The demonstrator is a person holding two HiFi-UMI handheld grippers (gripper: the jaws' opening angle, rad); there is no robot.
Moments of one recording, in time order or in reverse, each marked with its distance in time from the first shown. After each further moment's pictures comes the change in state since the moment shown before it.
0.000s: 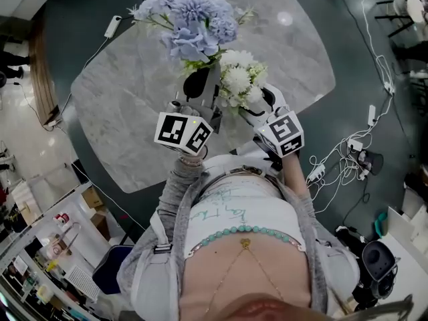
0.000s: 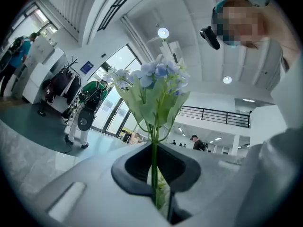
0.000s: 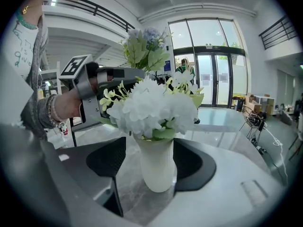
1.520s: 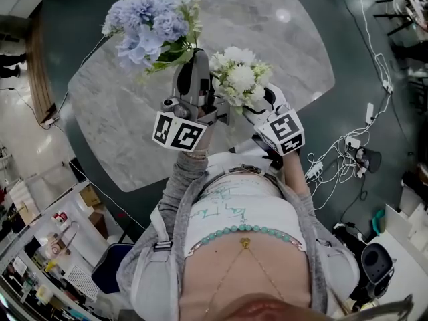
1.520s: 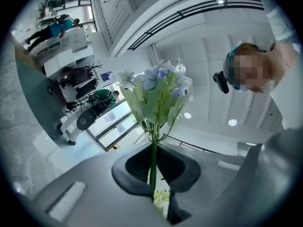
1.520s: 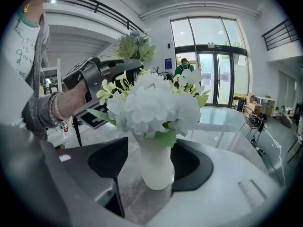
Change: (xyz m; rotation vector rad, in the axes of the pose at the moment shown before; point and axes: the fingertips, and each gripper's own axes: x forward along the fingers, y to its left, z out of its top) left arm -0.008 0.012 0.028 -0.297 -0.362 -0.033; right arm -0.004 -0.007 -0.014 -0.018 0.028 0.001
